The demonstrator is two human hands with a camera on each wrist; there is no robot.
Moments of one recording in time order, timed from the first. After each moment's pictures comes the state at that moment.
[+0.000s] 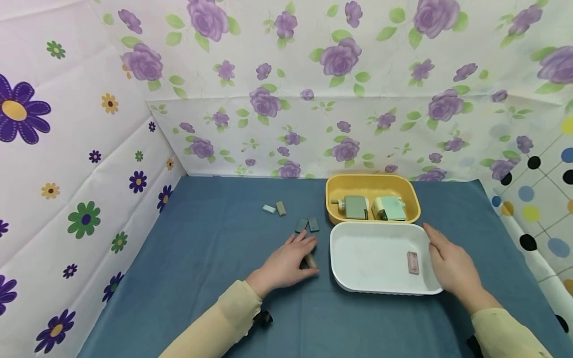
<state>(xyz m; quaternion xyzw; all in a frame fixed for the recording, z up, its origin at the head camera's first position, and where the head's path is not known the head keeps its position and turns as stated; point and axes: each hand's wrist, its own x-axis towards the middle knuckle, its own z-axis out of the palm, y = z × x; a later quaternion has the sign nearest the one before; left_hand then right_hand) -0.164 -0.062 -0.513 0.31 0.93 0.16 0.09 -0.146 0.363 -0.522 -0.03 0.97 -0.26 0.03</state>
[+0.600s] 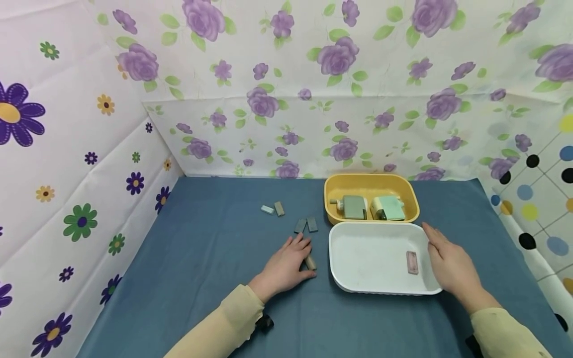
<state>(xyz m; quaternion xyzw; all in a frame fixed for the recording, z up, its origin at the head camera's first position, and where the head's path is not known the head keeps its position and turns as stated) -0.157 -0.057 -0.524 0.29 0.95 0.09 0.06 -0.144 0.364 -0.524 -0.02 0.96 -0.26 0.03</state>
